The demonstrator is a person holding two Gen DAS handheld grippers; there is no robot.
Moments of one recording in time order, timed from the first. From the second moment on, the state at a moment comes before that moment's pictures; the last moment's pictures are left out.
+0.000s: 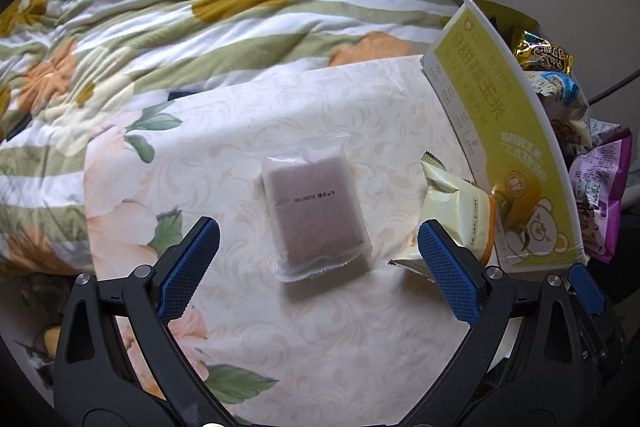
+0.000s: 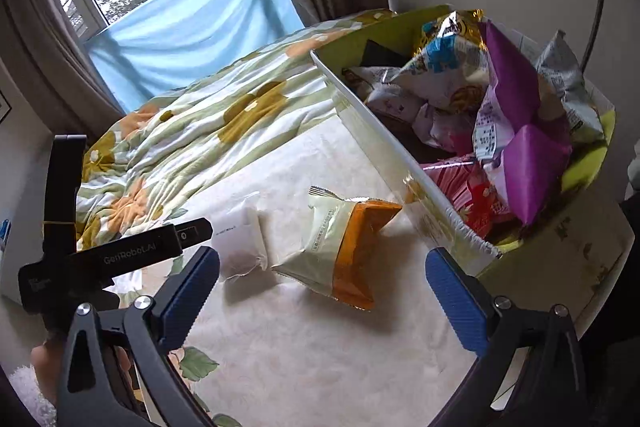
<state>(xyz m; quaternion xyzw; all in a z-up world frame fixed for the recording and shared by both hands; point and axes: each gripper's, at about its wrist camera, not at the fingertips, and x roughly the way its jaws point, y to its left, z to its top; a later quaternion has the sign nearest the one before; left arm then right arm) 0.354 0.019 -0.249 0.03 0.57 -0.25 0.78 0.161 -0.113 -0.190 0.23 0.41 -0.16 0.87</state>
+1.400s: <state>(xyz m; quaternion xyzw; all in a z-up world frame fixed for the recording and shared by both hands) 0.346 0.046 -0.313 0.11 0.59 -0.26 0.76 0.247 -0.113 -0.295 0.20 0.49 -0.22 0.82</state>
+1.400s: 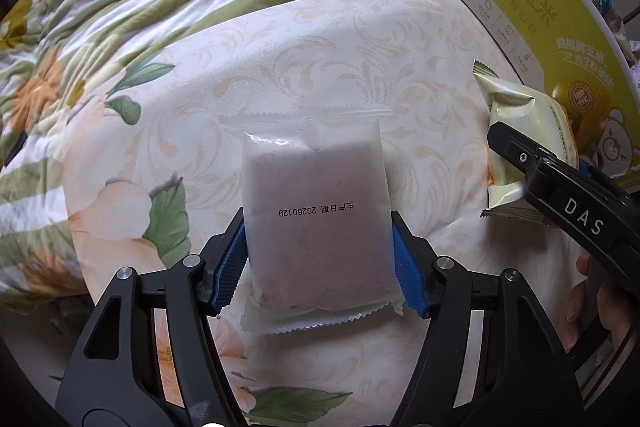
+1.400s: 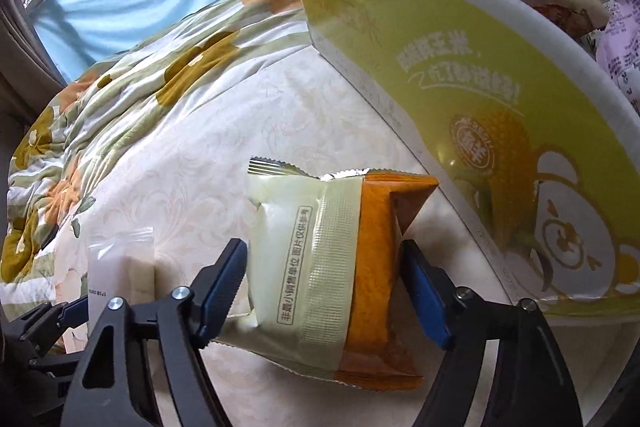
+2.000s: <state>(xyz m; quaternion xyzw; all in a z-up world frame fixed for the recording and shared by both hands) 0.324 0.065 -0.216 0.04 0.54 -0.26 0.80 0.232 -0.095 -0.205 0.16 0.45 -0.10 0.87</state>
